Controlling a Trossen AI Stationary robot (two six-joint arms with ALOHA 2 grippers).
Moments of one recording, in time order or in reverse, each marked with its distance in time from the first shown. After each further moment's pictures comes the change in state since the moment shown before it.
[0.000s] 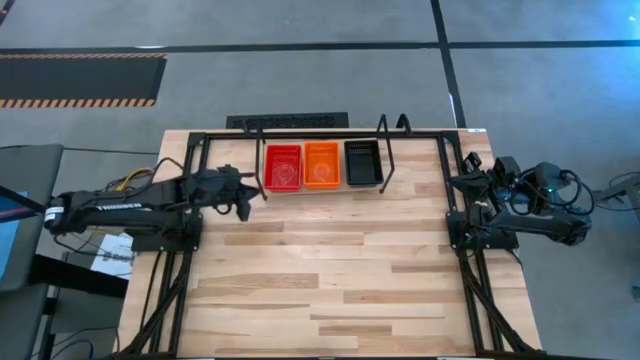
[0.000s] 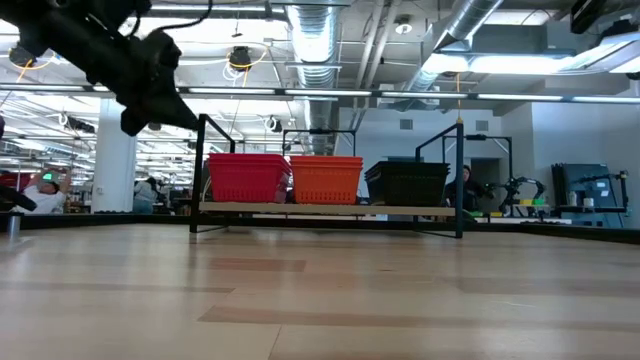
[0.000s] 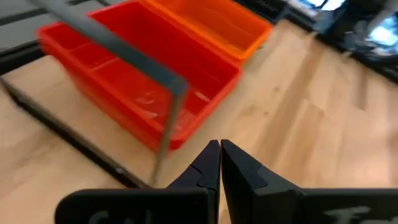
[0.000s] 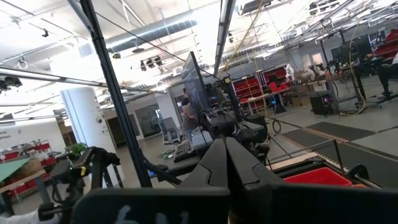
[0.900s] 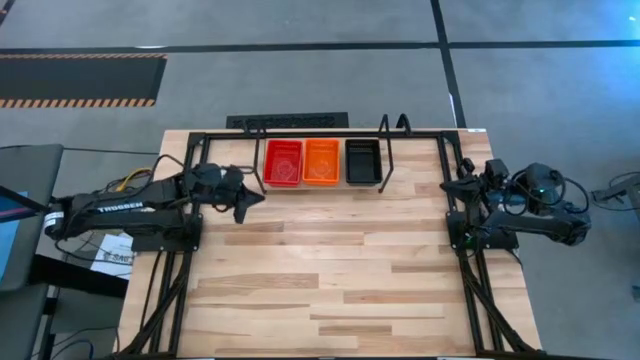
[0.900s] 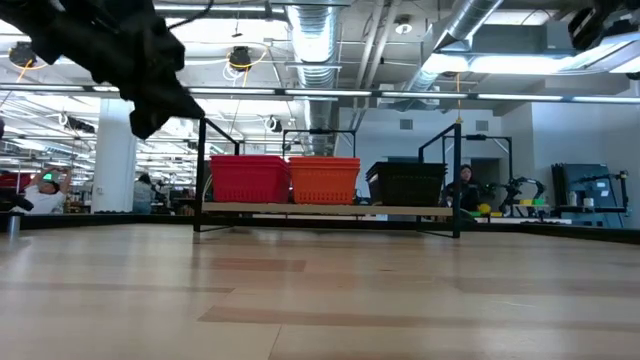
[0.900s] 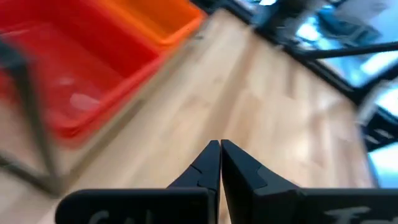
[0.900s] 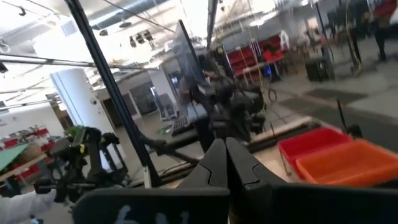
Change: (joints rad) left arm 0.087 0.012 0.000 0.055 0.307 -0.009; right arm 0.000 0.002 -0.001 -0.130 -0.009 0.046
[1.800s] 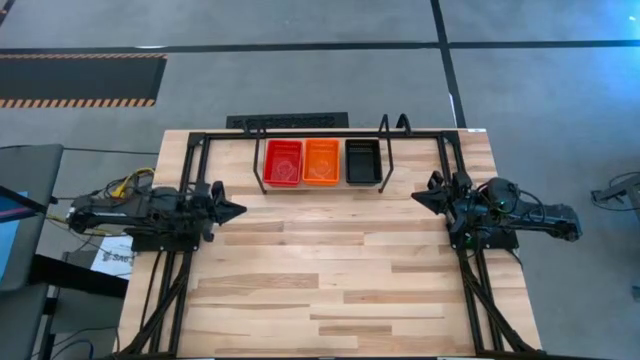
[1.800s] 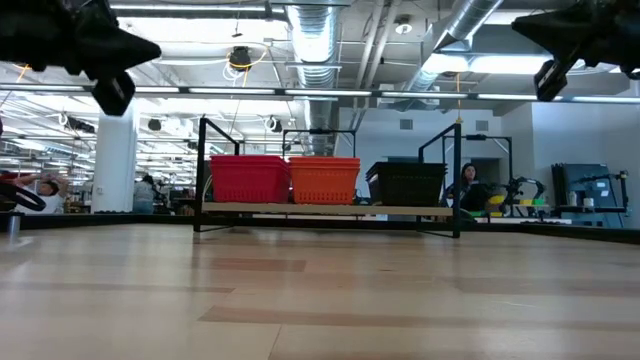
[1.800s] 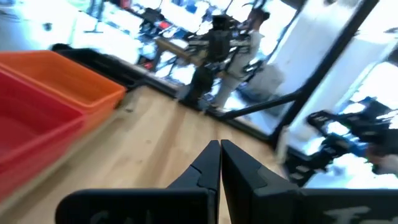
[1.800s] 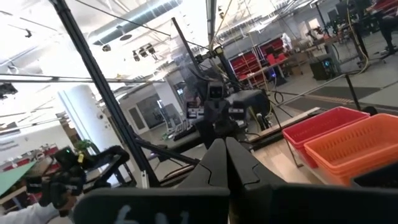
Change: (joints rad) left arm -0.374 -0.600 -0.234 0.096 -0.263 -0.033; right arm 0.050 0.005 -0.378 0.437 0.062 0.069
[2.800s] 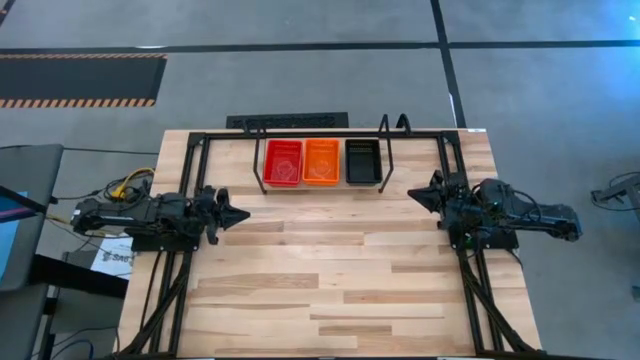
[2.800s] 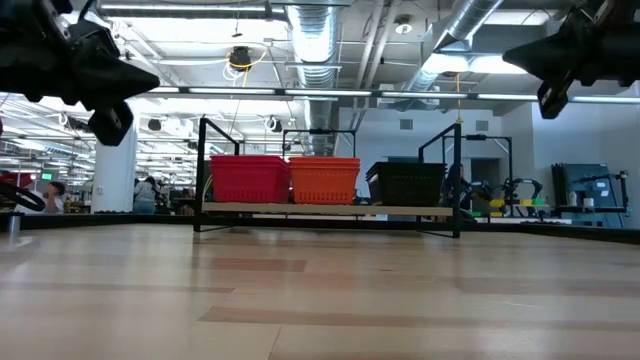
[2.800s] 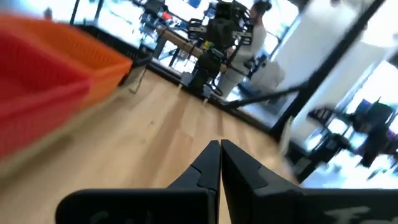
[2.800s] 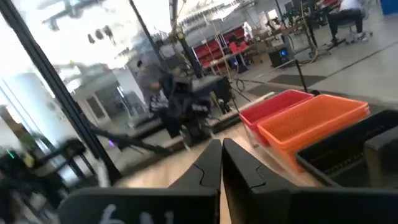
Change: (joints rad) left arm 0.000 -0.080 -0.140 0.045 0.011 -0.085; right arm 0.001 0.000 0.000 -0.129 0.127 -0.051
